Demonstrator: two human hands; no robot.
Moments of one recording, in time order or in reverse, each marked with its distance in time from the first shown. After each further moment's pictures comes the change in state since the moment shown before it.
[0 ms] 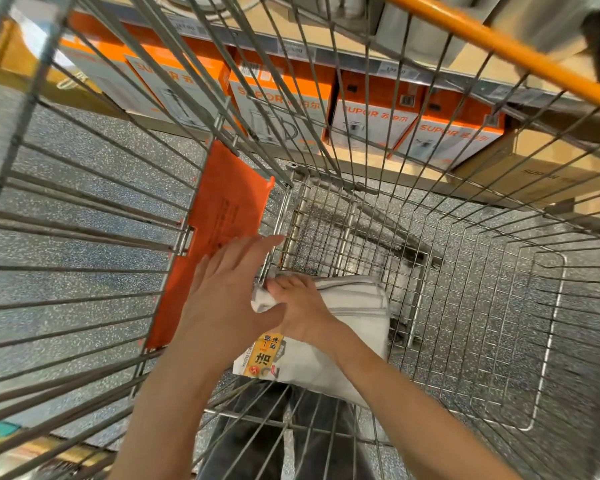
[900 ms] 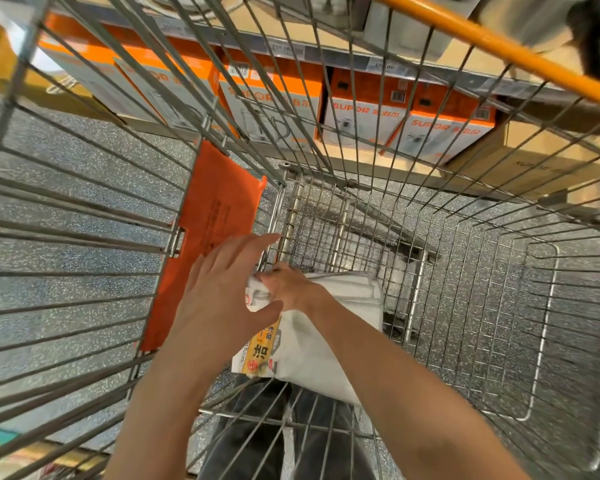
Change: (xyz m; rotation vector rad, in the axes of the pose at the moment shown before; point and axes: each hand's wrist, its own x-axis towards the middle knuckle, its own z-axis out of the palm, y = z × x) left_hand 0.000 0.001 0.001 -0.015 0.031 0.020; right_hand 0.053 0.016 0.004 0.066 -0.251 0.062
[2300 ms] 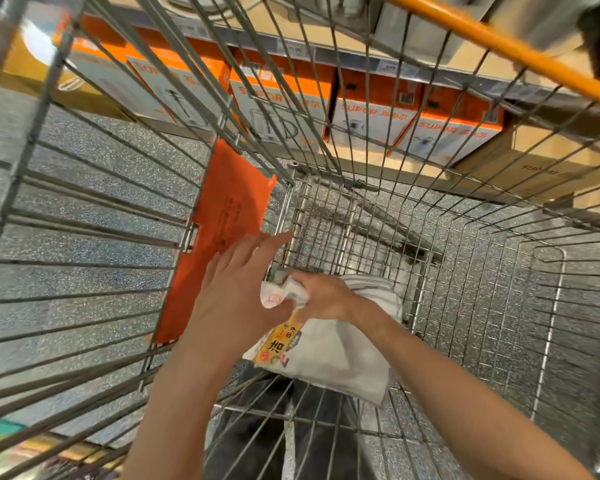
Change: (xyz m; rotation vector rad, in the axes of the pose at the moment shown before) left_hand -0.001 0.001 0.000 0.002 -0.051 0.015; right_hand -0.064 0.025 -0.010 0.179 0.106 0.002
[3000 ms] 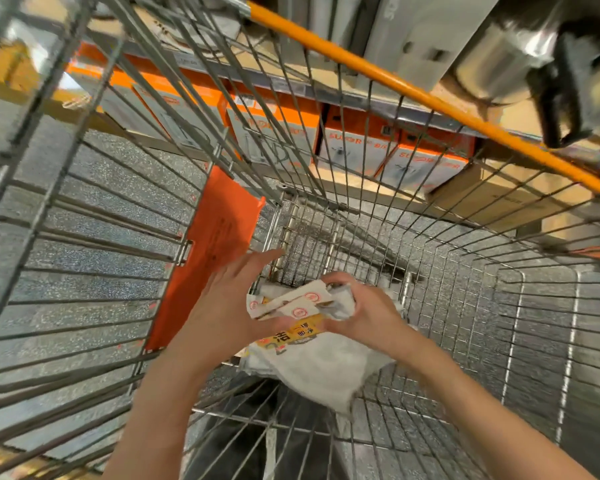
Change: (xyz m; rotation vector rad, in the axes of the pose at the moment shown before) left_hand -0.004 -0.001 0.000 -0.251 -0.044 0.043; right_hand -0.114 -0.008 -0.056 0.290 0.321 -0.036
